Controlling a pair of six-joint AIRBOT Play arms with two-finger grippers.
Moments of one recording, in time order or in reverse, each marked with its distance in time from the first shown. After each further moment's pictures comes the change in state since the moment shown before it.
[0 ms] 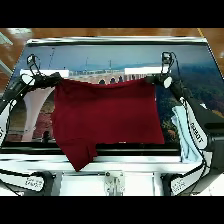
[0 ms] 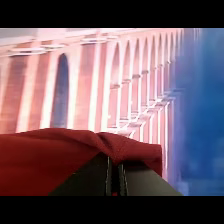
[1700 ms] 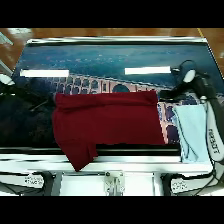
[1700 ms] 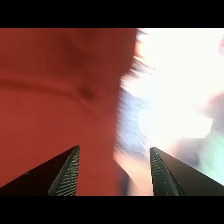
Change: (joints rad) left arm 0.233 0.079 0.015 0.043 -0.985 0.056; right arm -0.175 0.196 0.001 -0.121 0.929 0.010
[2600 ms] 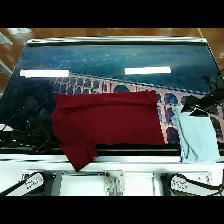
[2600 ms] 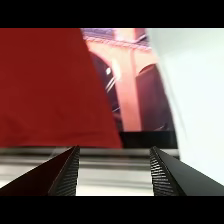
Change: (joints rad) left arm 0.227 0.394 -0.848 -0.116 0.188 0.206; right arm -0.273 0.188 -0.052 0.114 0.326 -0.012
